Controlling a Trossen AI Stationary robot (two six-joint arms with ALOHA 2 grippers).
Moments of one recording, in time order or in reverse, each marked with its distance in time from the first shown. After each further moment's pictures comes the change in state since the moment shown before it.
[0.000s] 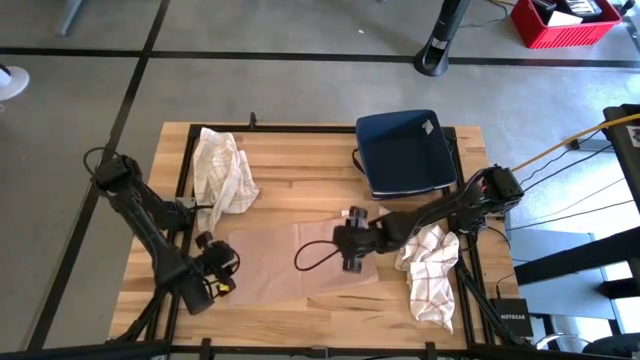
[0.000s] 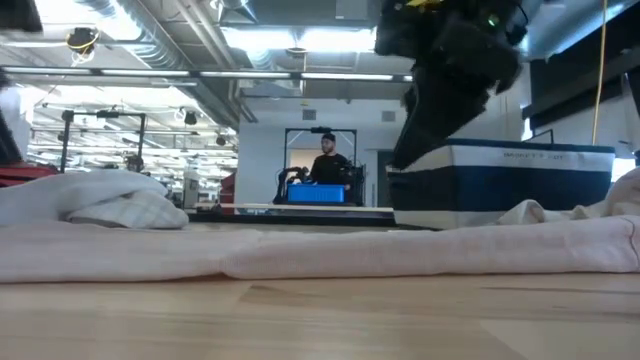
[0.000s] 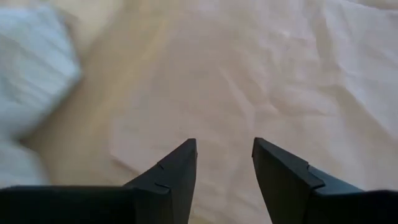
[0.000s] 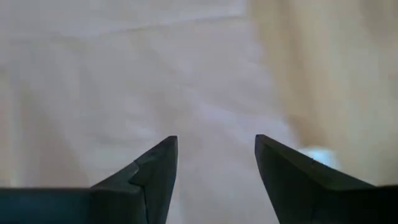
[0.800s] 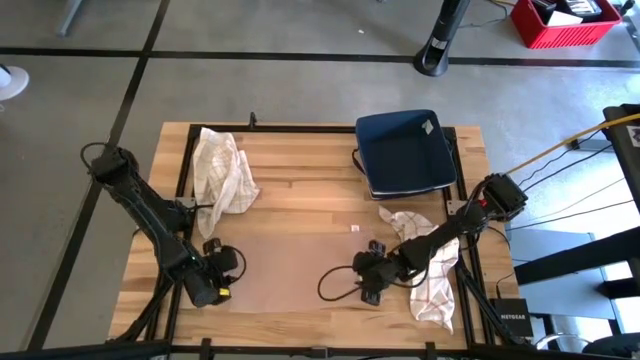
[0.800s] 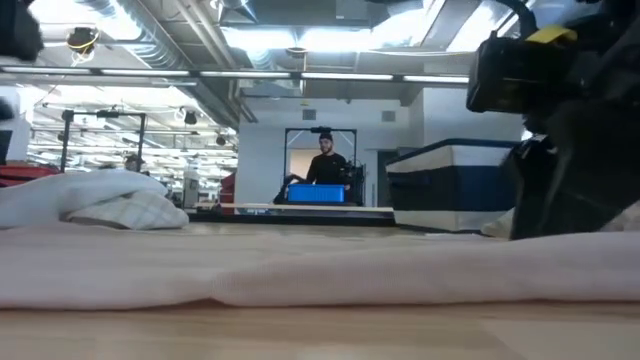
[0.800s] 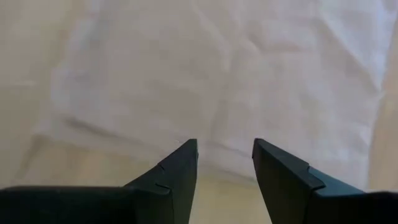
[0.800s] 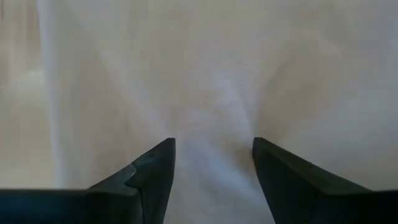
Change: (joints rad) left arm 0.064 -0.127 -0.076 0.202 0.276 0.265; right arm 0.230 0.021 -0.208 0.181 -0.103 0.434
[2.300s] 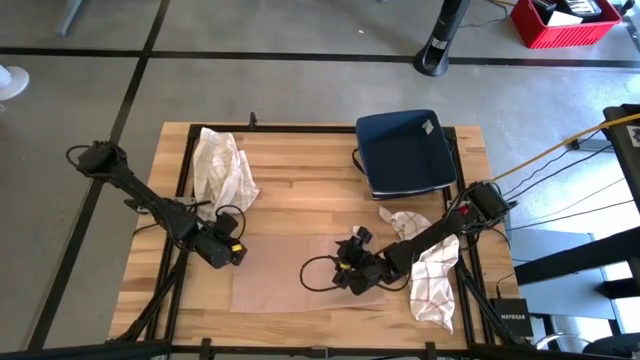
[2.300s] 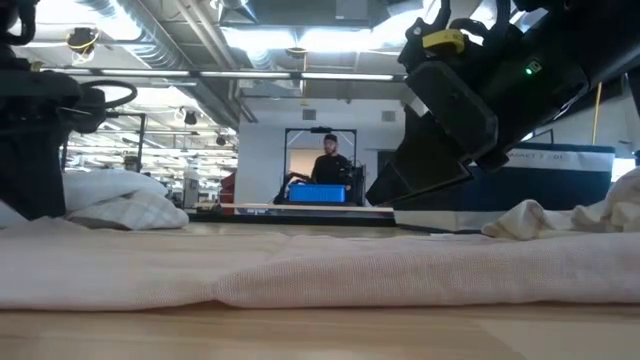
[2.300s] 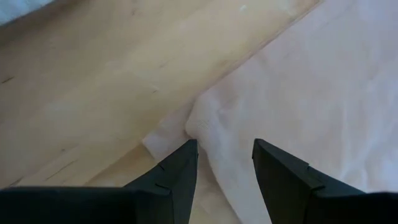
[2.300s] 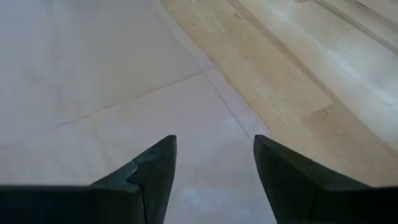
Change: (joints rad) left arm 0.301 -0.193 -0.263 0.136 0.012 -0.299; right arm -0.048 0.158 0.101 0.192 0.558 -0.027
